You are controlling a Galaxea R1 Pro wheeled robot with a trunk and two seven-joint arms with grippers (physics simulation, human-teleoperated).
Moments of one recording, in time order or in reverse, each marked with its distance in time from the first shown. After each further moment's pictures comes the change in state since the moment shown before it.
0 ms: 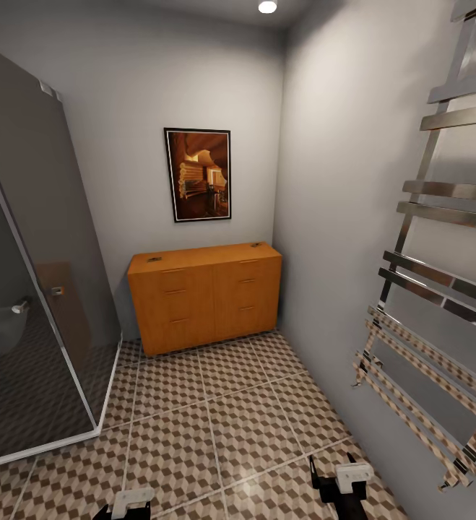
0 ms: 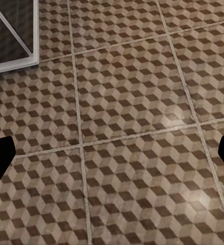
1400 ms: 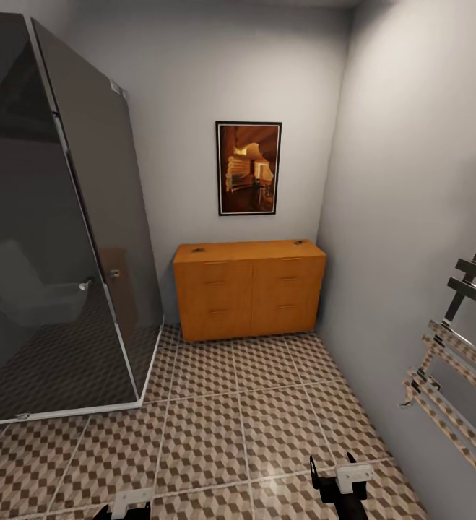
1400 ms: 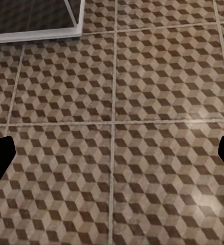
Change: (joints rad) left arm 0.000 0.000 0.000 0.000 0.000 0.000 0.000; right arm 0.001 -0.001 0.000 0.000 0.001 -0.001 0.000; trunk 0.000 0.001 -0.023
